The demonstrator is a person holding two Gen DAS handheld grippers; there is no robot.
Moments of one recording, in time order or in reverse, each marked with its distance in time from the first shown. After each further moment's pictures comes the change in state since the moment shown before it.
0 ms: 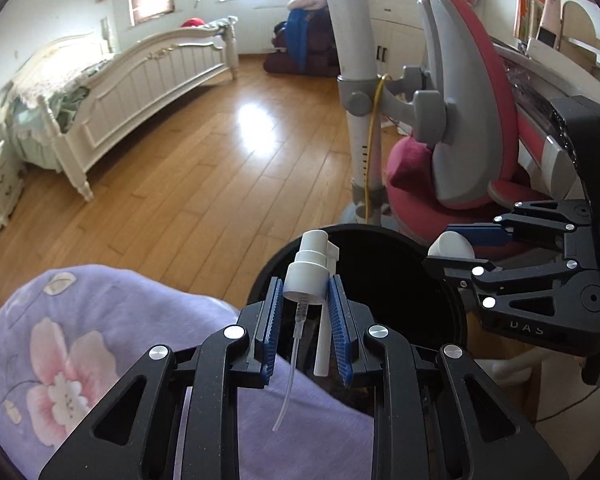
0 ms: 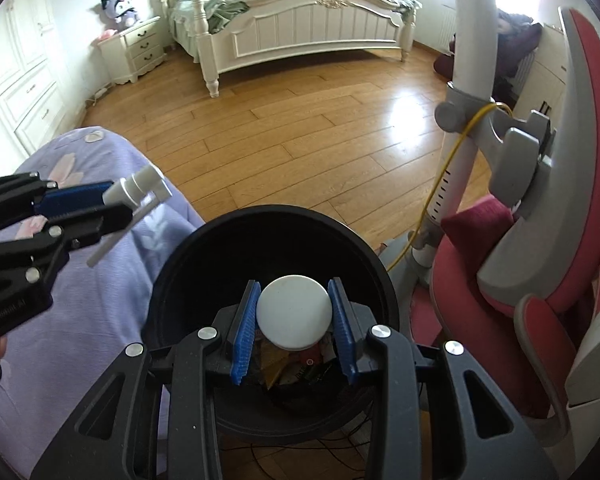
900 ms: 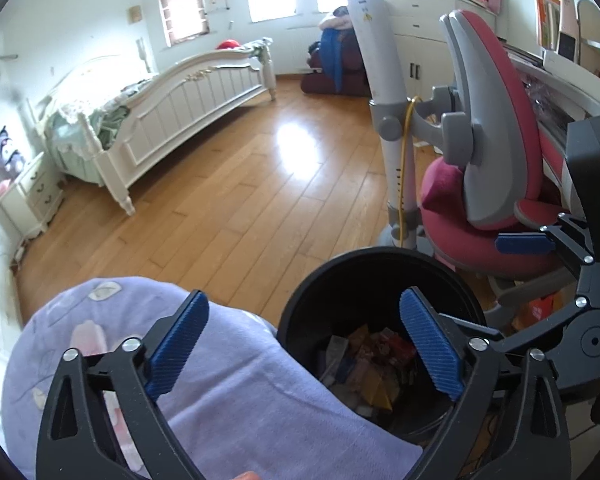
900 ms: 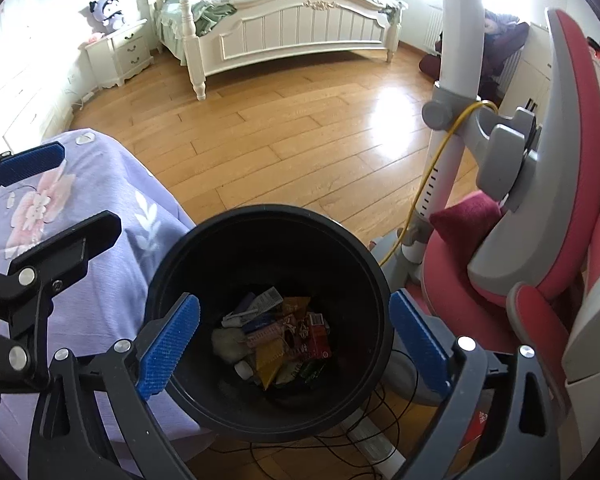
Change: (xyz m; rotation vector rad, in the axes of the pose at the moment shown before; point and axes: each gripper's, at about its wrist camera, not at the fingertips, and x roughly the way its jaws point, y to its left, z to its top) left arm -0.033 -0.009 0.005 -0.025 -0.091 0.164; right arm -0.015 0.009 -0.001 0.016 -0.017 -0.053
